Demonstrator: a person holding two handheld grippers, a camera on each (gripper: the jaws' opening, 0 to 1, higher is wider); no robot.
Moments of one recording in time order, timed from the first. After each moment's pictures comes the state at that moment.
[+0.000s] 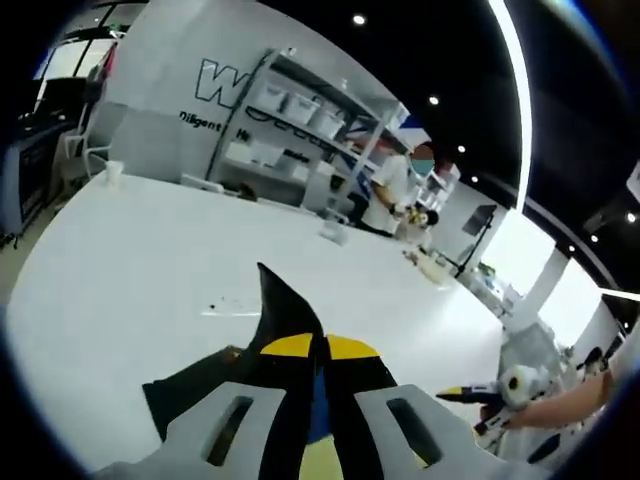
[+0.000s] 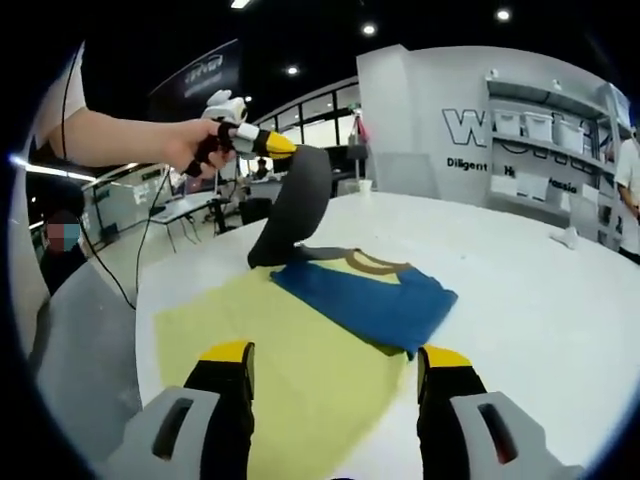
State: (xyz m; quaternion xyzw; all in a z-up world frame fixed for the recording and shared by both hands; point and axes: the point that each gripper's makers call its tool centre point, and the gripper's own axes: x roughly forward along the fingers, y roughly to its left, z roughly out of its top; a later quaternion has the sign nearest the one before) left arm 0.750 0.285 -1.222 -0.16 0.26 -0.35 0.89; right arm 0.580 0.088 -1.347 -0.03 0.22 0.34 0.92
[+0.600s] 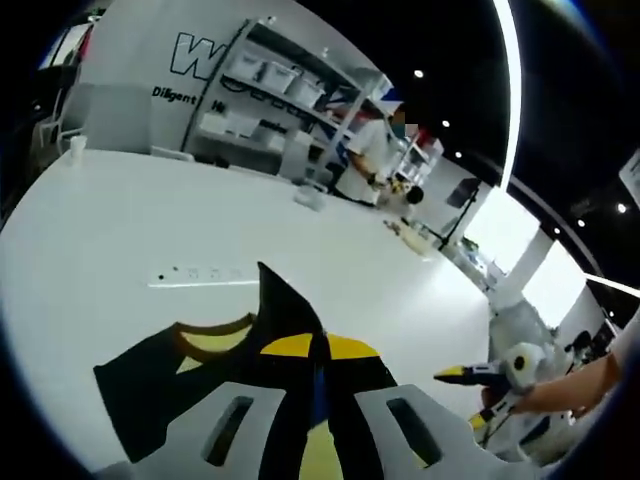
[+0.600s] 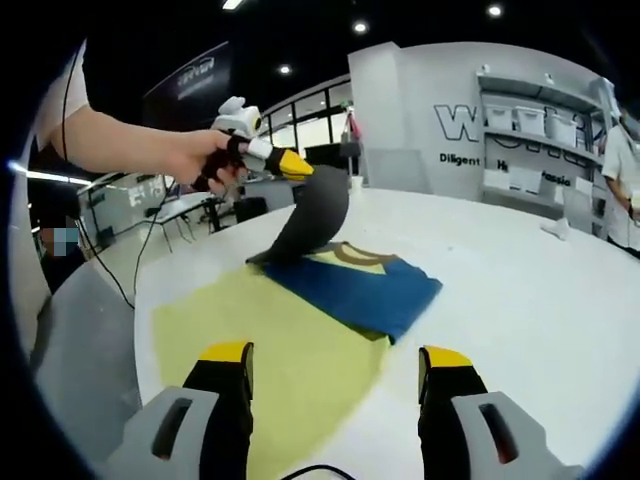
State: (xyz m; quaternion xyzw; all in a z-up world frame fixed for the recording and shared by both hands) left arm 0.737 0.213 -1.273 -0.13 0.30 -0.39 0.86; right arm 0.577 0.064 -1.352 -0.03 0.22 0.33 0.92
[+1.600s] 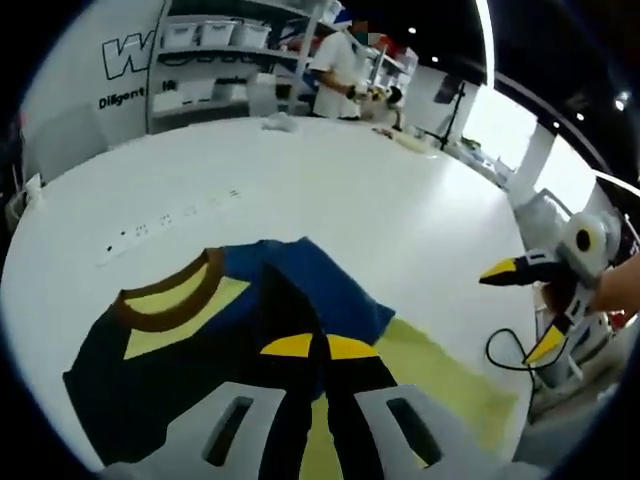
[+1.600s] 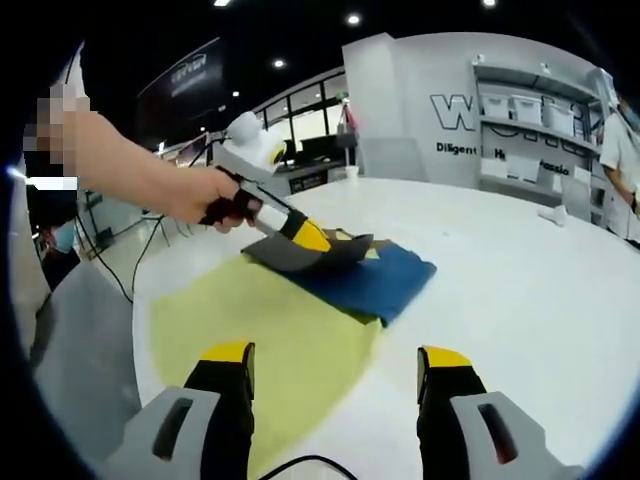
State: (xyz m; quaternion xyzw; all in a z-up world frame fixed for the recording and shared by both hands) left arm 0.702 0.156 -1.384 0.06 0.36 -0.42 0.83; right arm 0.576 0.053 -1.366 -0.02 0.24 0.32 0.91
